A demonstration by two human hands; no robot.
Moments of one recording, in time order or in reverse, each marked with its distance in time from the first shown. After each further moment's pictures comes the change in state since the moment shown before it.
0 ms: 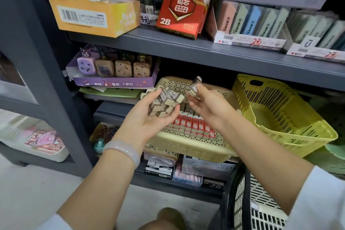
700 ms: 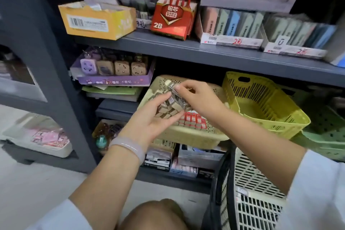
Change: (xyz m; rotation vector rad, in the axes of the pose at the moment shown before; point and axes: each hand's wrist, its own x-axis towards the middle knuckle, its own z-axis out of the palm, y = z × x) left_hand -0.038 -0.022 0.014 0.185 -0.016 0.005; right_hand -0.062 -0.017 0.009 -0.960 -0.152 -0.520
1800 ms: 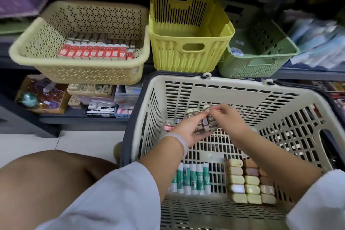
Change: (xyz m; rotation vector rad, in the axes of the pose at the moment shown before) left_hand 0.035 -0.339 0.038 0.367 0.064 -0.591; right_hand -0.223 0.228 -0.113 0.247 0.173 0.843
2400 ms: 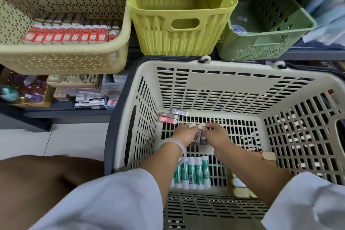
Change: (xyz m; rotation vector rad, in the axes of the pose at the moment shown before) left_hand 0.048 -0.048 -0.028 0.774 0.280 0.010; right_hand 0.027 0.096 0.041 0.149 0.103 0.412
